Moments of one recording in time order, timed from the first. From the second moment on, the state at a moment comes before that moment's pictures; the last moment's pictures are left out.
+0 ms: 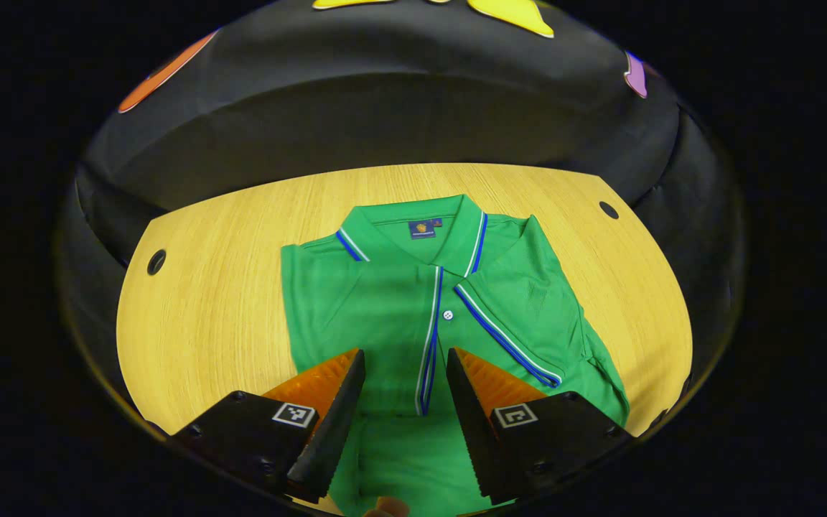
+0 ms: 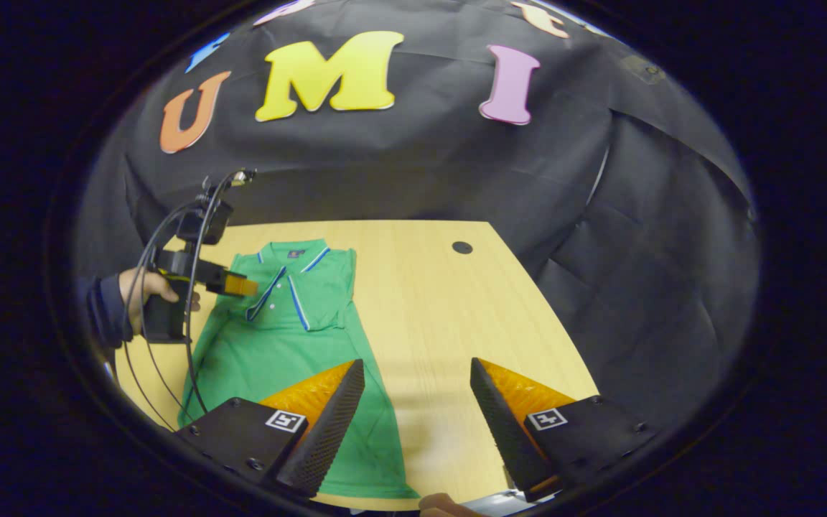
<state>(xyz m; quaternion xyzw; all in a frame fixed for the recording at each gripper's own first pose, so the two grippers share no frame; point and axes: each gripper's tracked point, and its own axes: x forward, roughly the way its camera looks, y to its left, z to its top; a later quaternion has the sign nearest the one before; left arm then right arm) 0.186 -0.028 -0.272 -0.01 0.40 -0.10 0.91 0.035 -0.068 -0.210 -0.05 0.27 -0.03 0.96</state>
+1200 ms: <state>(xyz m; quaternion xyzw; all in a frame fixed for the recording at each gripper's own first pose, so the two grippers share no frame) -0.143 0.073 -0.359 -0.04 0.57 -0.05 0.82 -0.066 -0.079 -0.407 -0.05 0.54 0.01 0.84</state>
